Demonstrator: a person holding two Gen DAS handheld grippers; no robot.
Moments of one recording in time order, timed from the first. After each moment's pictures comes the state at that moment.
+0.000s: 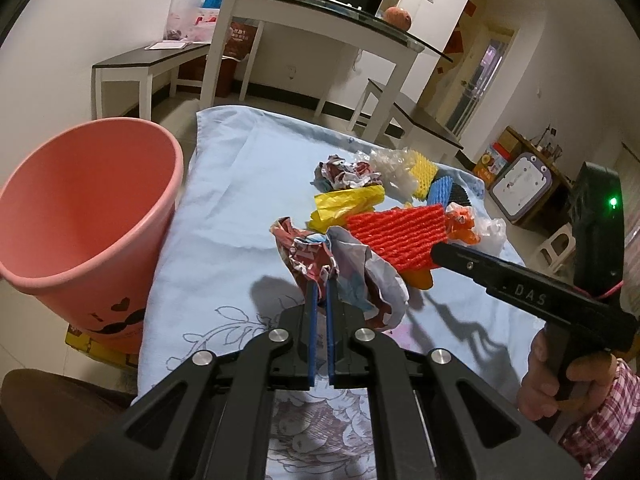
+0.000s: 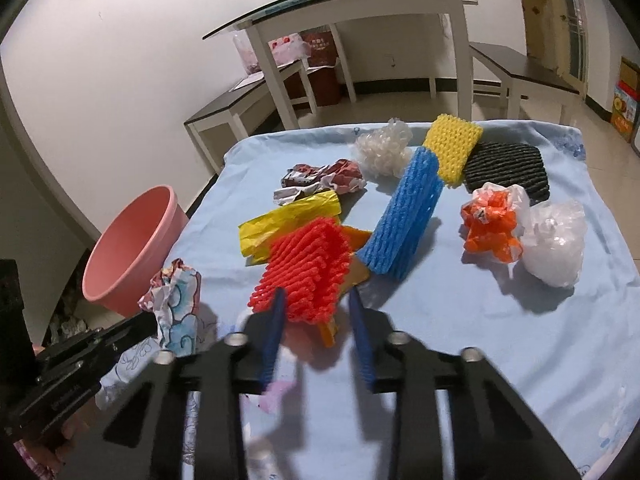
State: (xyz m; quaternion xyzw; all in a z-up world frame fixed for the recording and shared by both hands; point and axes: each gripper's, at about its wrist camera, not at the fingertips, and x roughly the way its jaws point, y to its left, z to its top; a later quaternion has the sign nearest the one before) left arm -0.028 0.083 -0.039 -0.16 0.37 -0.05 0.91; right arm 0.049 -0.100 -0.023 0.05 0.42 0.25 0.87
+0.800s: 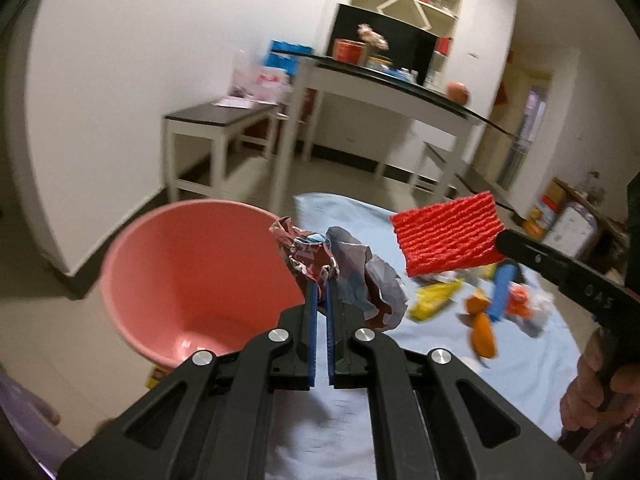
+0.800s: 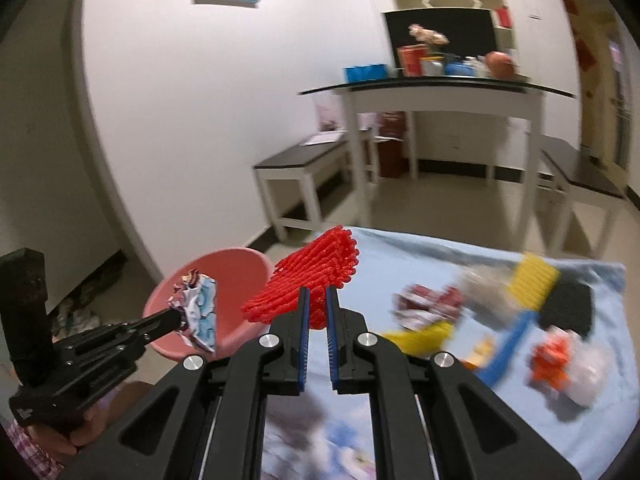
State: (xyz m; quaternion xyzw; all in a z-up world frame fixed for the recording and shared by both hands) left arm -0.060 0.167 0.012 -0.14 0.28 0.09 0.95; right arm 0.038 -0.012 0.060 0.01 0.28 0.35 0.89
